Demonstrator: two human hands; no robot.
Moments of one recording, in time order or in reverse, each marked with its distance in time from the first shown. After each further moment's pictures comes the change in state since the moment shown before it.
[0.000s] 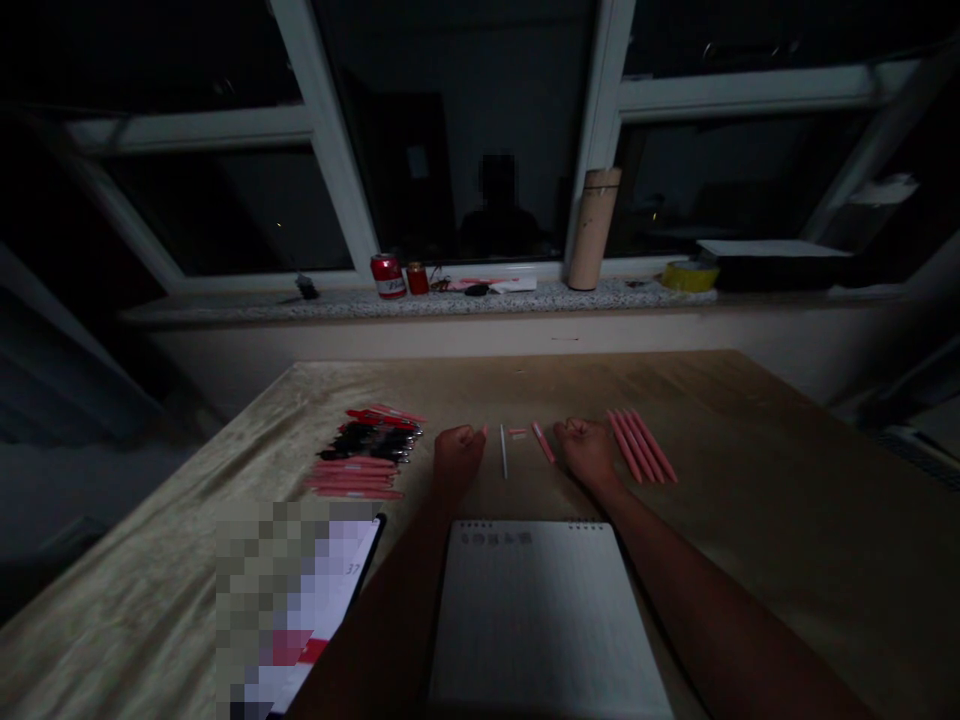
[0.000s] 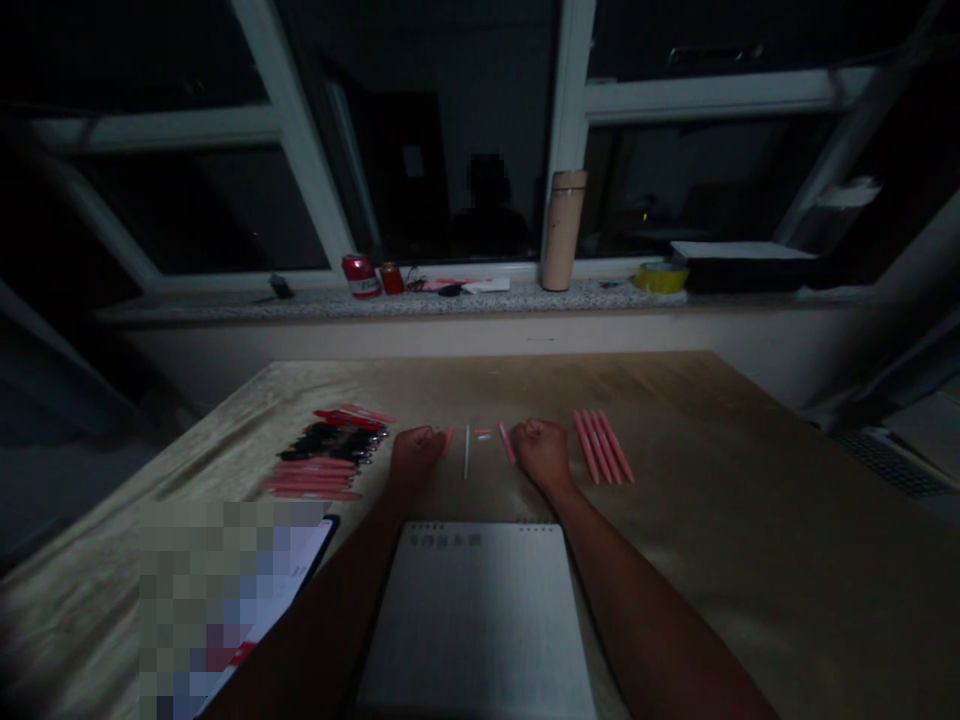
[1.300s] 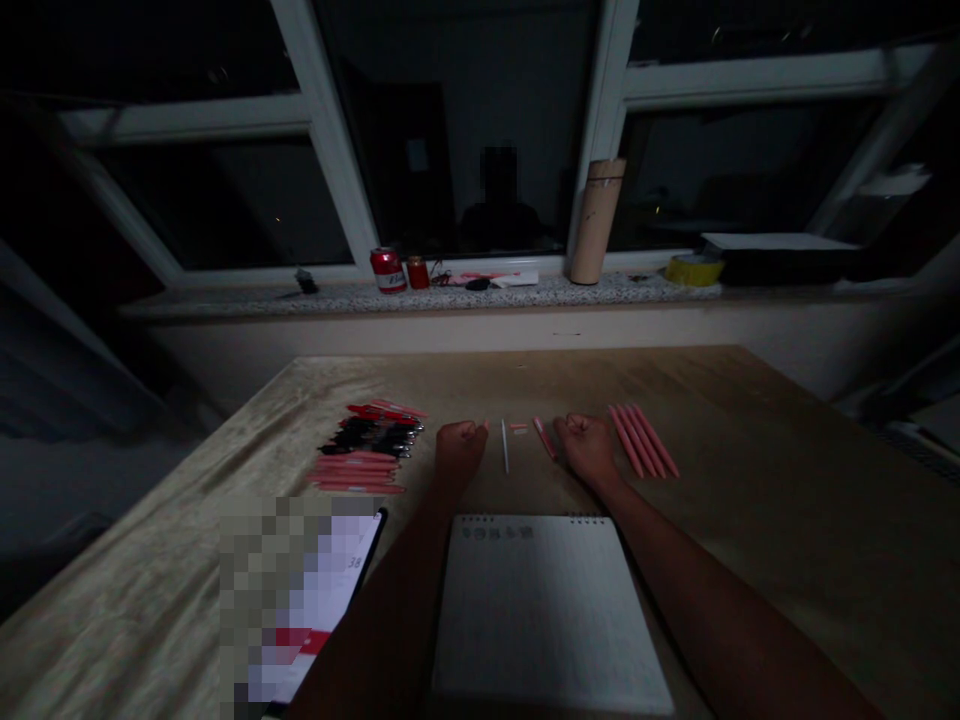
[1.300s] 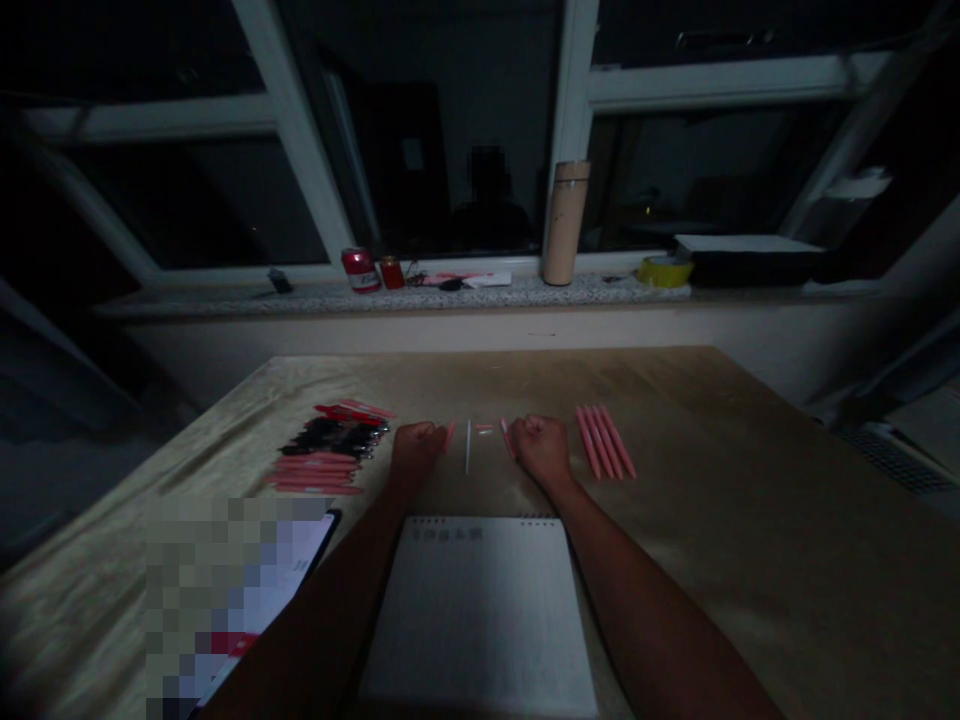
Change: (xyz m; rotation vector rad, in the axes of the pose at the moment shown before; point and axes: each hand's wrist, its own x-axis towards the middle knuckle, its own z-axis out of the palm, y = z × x) left_hand 0.000 0.000 0.002 -0.036 -0.009 -0.016; right_hand -0.002 -0.002 0.000 -0.004 -0.010 -0.017
